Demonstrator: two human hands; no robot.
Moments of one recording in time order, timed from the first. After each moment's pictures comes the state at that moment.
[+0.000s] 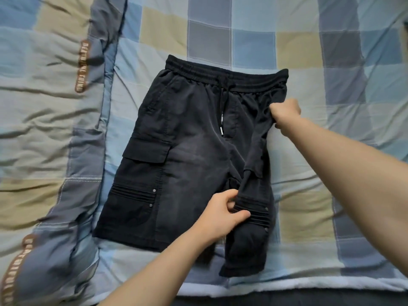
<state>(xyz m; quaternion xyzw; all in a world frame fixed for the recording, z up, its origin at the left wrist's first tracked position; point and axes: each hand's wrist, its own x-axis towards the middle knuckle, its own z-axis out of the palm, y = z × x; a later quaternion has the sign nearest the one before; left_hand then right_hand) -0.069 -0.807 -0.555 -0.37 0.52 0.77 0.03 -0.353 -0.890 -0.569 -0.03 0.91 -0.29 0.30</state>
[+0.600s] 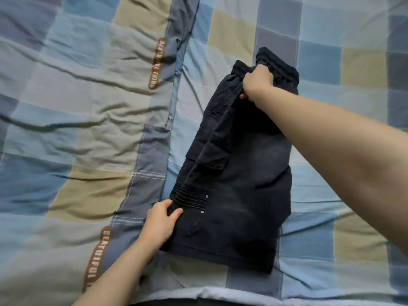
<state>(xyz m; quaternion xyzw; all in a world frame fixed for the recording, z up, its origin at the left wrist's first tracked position) 0.167 -0.940 -0.587 -0.63 0.61 0.47 0.08 -0.183 -1.106 -0.556 -0.26 0.88 -0.26 0.30</state>
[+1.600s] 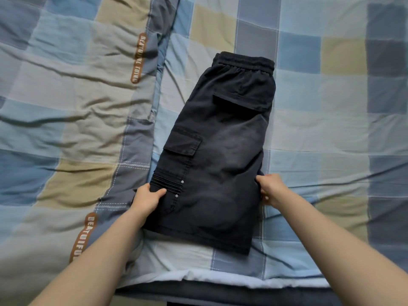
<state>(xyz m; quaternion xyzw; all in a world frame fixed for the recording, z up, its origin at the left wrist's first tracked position) 0.152 -0.951 -0.618 -0.72 0.47 0.52 0.03 -0.137 -0.833 -0.599 0.07 0.83 -0.24 0.50</state>
